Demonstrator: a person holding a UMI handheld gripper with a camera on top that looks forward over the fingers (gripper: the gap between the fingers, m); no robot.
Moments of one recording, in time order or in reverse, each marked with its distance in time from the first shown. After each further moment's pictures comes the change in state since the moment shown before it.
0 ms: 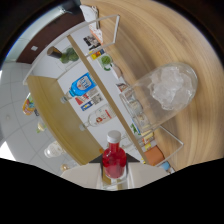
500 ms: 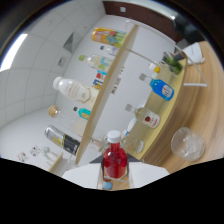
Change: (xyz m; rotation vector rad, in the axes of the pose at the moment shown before) arm -0.023 0.043 -0.001 -0.003 0.127 -0.967
